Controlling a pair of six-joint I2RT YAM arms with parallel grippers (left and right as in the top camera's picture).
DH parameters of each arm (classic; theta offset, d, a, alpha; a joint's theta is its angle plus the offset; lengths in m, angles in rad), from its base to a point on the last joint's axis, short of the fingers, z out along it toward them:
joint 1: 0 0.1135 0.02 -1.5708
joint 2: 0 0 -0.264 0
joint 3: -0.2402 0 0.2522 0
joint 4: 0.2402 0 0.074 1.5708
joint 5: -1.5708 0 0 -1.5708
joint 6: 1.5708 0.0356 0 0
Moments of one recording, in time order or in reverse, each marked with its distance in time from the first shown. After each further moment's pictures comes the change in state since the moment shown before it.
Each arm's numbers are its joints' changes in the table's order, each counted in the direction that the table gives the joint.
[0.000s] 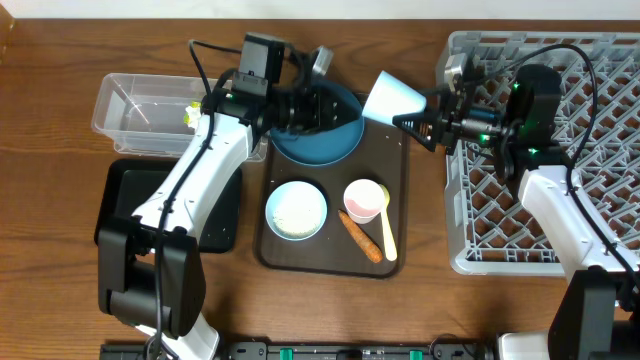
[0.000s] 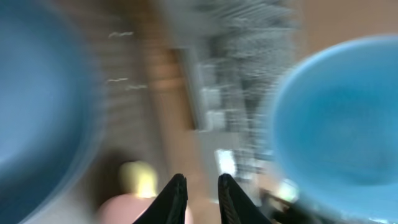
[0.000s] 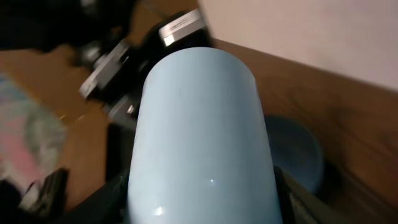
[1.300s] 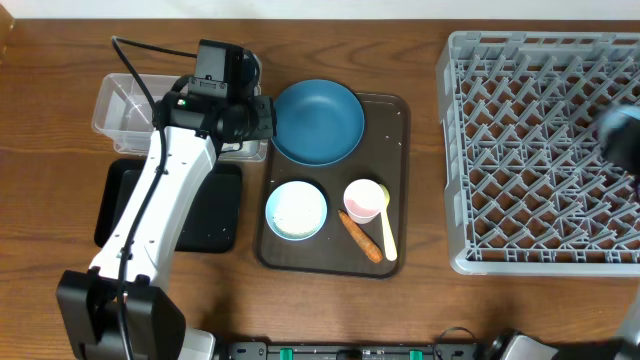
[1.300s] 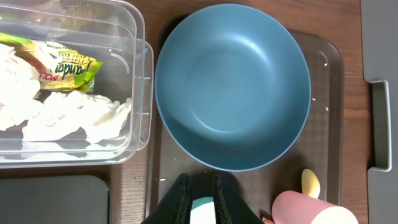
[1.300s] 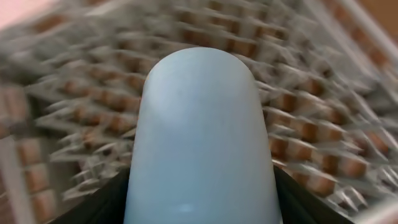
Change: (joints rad) left arm 0.100 -0.168 0.000 0.273 0.596 0.161; right arm -0.600 -0.168 -0.338 0.974 -1.043 0.026
